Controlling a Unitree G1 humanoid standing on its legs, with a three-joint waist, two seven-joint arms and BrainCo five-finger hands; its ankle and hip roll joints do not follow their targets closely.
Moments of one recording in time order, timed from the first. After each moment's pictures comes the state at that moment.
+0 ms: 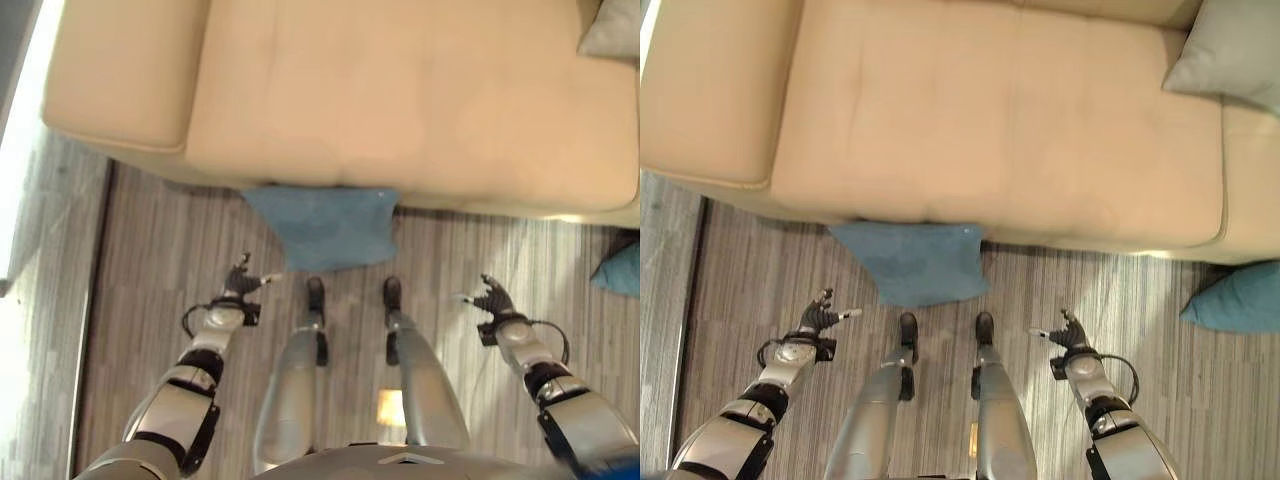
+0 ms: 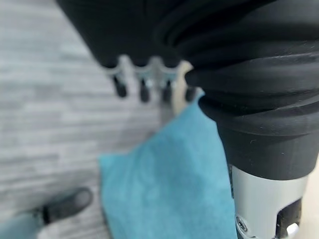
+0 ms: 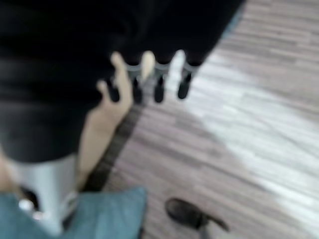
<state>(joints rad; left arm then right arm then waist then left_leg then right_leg) -0.45 0.37 -0.23 1.05 -0.27 -0.19 0.20 -0.44 -0.37 0.26 1.10 0.16 -0.13 -0.23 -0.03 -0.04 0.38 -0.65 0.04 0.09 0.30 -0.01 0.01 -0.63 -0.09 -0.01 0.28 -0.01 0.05</state>
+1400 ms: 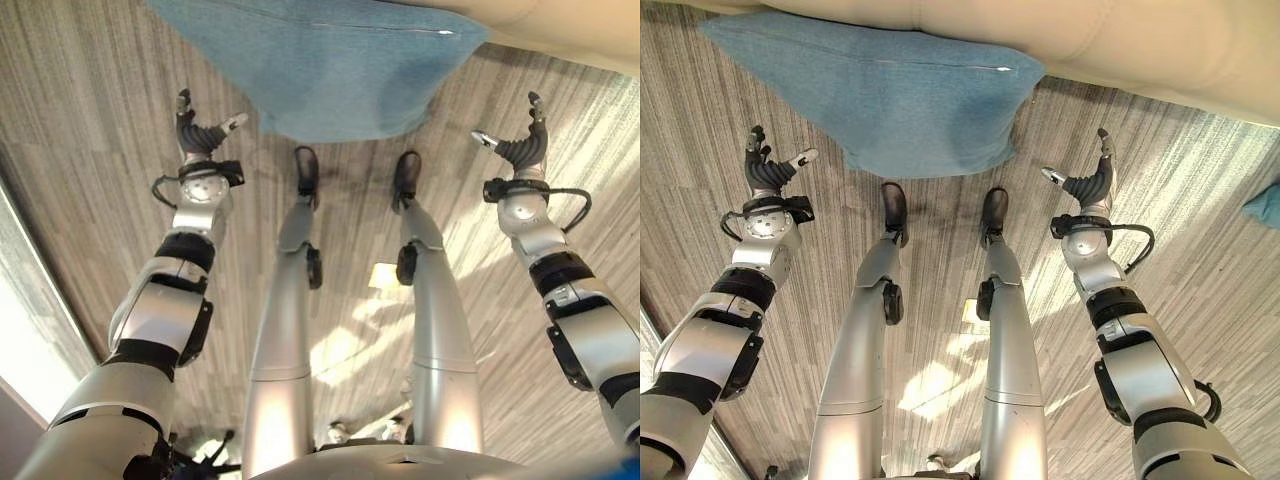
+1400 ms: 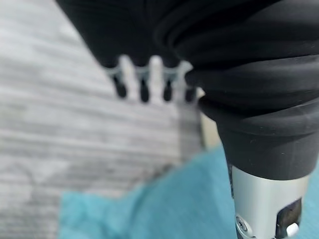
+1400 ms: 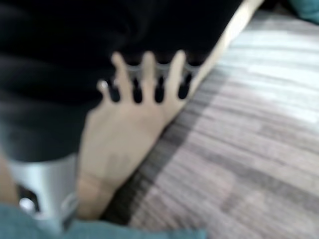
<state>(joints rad) -0.95 0.51 -0.23 1.02 -0.46 -0.23 0.45 -0.83 -0.51 0.29 0.84 0.17 -0.22 -0.55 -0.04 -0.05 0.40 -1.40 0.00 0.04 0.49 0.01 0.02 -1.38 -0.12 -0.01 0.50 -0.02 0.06</state>
